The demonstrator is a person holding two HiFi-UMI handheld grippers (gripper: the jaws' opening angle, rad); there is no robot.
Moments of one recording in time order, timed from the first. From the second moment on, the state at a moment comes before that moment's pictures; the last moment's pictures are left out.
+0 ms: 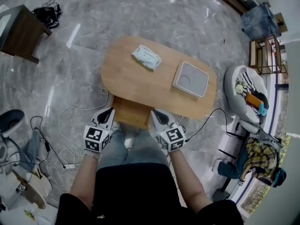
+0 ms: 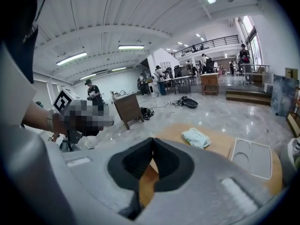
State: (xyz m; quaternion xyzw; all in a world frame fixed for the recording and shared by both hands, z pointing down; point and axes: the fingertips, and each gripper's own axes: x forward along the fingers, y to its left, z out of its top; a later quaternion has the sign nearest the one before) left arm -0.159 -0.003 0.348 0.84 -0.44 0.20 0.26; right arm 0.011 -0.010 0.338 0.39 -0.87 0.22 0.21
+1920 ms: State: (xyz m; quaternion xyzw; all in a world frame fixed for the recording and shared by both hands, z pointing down) left arm -0.125 -0.012 0.068 0.87 -0.48 0.12 0.08; right arm -0.008 -0.015 0.062 0.33 -0.94 0.05 0.08
